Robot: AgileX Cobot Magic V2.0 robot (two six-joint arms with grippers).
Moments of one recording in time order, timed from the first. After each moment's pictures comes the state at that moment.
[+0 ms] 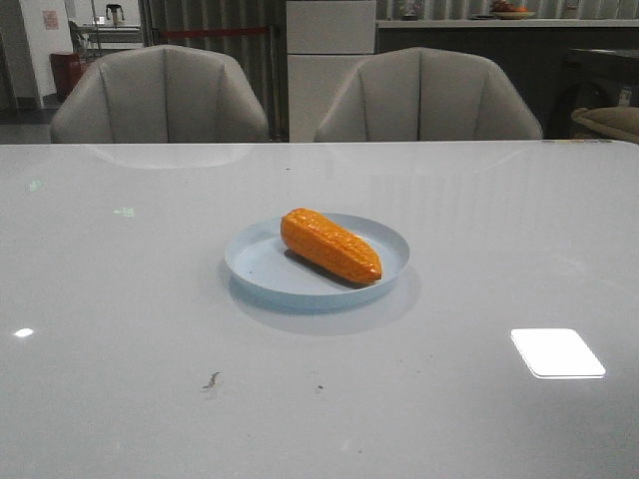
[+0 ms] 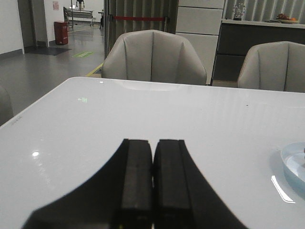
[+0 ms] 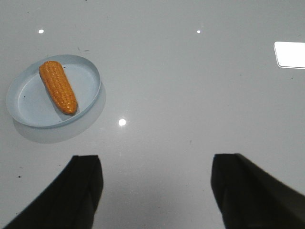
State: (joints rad) left arm 0.02 -0.01 0.01 -0.03 0.08 -0.03; right arm -0.08 0.61 -0.67 0.29 0.70 -0.24
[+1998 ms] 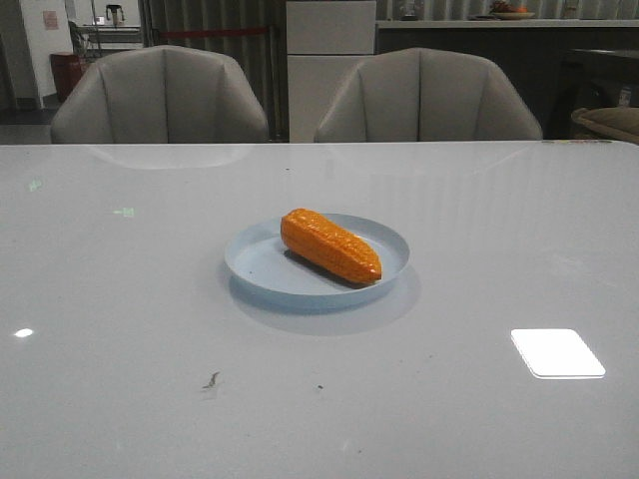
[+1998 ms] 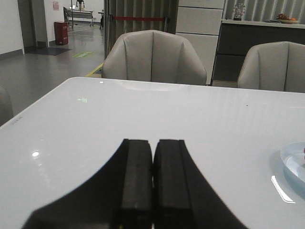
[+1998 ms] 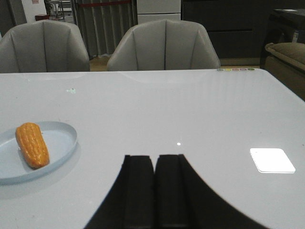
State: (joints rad) left arm 0.02 -0.01 0.01 -0.03 0.08 -0.03; right arm 0.03 -0.01 -0.02 0.07 0.17 0.00
